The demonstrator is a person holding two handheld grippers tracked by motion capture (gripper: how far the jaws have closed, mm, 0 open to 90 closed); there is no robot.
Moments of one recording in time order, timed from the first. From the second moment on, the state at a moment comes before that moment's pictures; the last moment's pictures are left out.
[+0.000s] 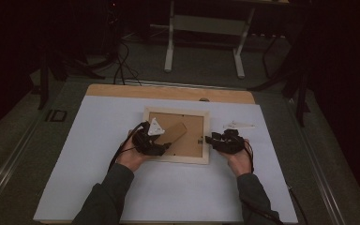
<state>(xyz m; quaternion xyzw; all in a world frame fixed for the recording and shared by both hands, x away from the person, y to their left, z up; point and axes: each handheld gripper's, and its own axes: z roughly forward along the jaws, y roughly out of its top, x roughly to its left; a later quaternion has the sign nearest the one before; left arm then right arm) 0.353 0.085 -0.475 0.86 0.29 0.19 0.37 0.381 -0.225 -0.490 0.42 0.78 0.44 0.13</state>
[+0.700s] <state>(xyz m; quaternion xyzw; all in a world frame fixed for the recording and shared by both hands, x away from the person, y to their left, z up) 0.342 0.082 -0.475 0.86 0.28 0.22 0.37 0.412 -0.208 -0.483 0.44 0.78 0.43 0.10</state>
